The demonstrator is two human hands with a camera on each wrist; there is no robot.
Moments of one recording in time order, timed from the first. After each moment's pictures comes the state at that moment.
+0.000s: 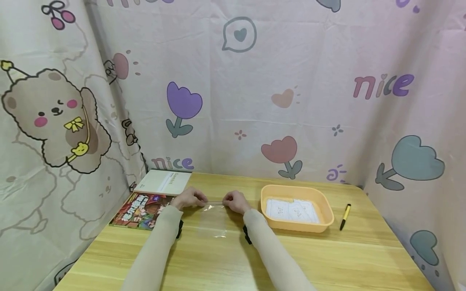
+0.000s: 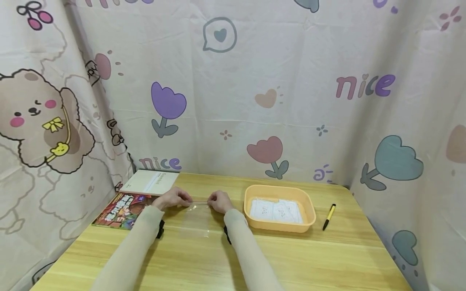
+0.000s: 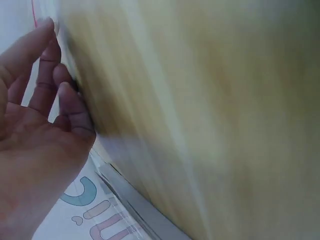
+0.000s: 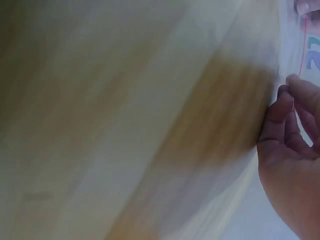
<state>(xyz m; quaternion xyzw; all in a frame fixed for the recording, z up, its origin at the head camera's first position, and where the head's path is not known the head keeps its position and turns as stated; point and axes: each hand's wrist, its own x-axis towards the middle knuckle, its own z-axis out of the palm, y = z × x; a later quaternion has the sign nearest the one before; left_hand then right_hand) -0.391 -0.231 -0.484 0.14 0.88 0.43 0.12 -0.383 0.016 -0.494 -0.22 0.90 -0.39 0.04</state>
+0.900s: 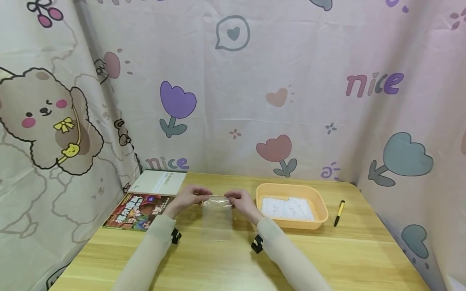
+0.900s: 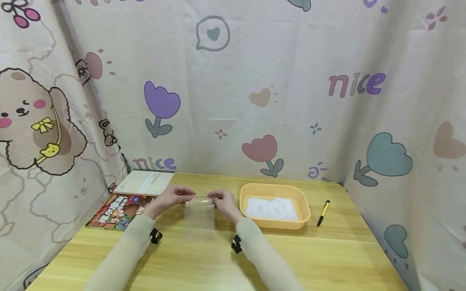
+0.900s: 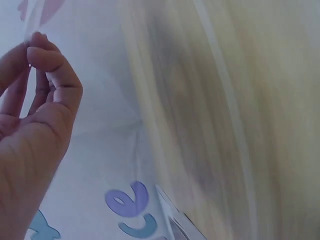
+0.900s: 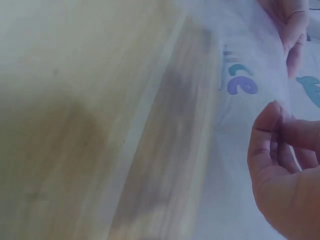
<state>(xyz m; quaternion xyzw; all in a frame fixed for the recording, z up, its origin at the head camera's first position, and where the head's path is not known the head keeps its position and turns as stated) -0.361 -0.203 -0.460 0.18 0.81 0.55 0.10 -0.341 0.046 -0.467 -0.16 0.78 -0.61 0.05</state>
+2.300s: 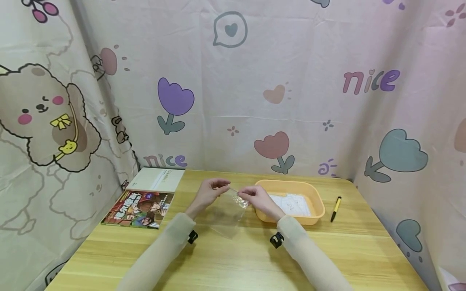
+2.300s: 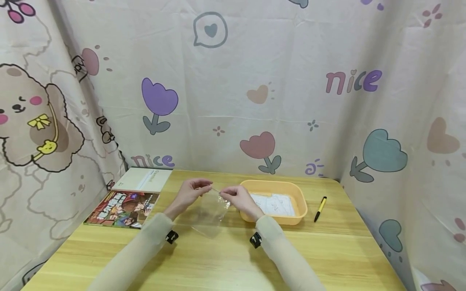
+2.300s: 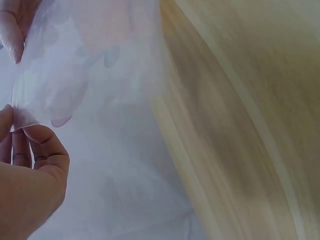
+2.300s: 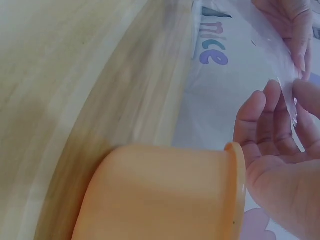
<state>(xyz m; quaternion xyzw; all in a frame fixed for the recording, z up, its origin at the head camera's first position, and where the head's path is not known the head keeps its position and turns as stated) -0.338 -0.116 -0.441 0.18 0.78 0.60 -0.04 -0.325 0.110 -0.440 -0.22 0.82 -0.53 0.06</state>
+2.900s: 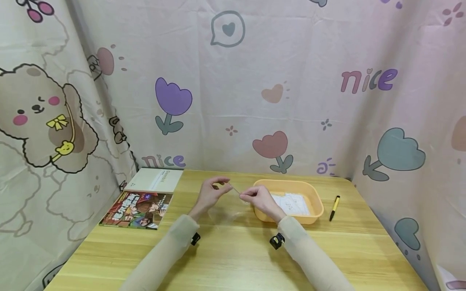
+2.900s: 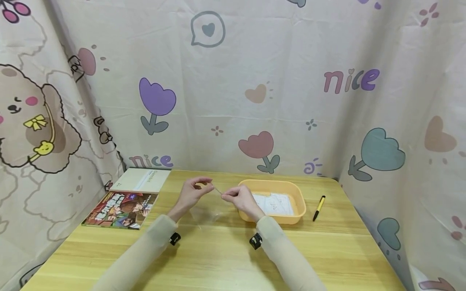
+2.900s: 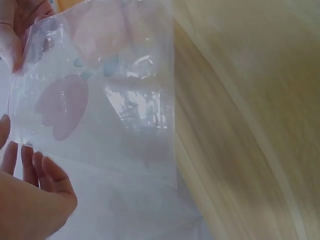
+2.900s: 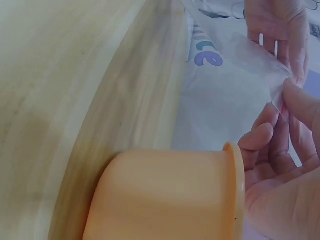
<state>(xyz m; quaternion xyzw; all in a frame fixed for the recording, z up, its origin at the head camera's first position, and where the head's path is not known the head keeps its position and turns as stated) -0.334 -0.102 -0.444 0.17 0.78 0.59 -0.13 -0.323 0.114 -0.439 -0.16 0.84 -0.52 0.01</state>
